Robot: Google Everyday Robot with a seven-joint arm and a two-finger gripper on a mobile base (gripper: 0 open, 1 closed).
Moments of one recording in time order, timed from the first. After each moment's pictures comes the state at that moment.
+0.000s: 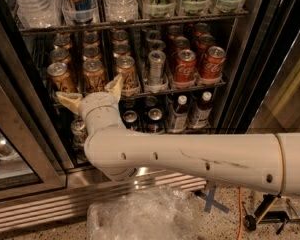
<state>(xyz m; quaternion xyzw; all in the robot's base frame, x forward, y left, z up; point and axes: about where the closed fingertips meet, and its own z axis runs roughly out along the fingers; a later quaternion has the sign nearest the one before) 0.623 0.148 0.855 -0.14 0.70 0.10 0.69</state>
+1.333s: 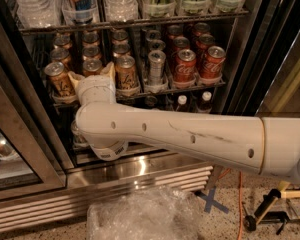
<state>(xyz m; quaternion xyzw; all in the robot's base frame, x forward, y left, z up) 0.665 0.146 0.870 -0.12 0.72 0.07 0.67</state>
